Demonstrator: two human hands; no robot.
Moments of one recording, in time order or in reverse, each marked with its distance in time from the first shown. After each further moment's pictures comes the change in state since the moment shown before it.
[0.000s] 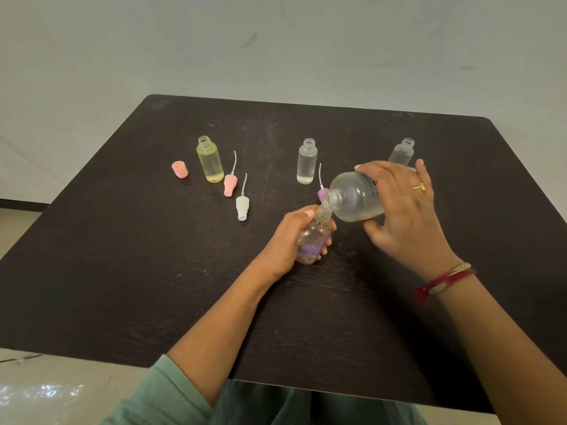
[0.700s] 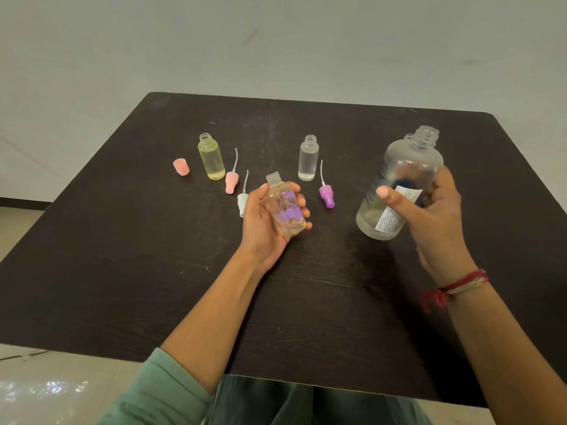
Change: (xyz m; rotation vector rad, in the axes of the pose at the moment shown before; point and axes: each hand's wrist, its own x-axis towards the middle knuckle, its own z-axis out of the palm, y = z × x) left_hand 0.001 0.016 -0.016 -0.550 0.246 -0.044; right_hand -0.008 0.004 -0.002 0.984 0.225 0.608
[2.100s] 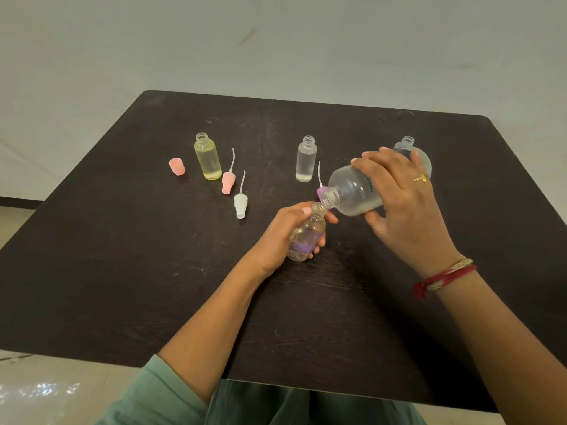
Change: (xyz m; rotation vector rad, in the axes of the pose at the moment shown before) left_hand -0.003 -0.011 0.001 0.561 -0.295 0.025; right_hand 0.010 -0.012 0.011 -0.993 -0.227 -0.673
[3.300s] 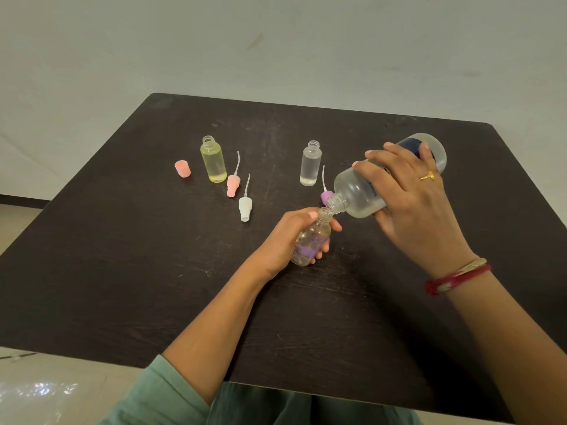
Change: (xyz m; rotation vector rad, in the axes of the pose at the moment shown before) left_hand 0.000 0.000 -0.001 0.039 -0.010 -0.033; right_hand 0.008 0.000 -0.010 -0.183 0.007 -0.116
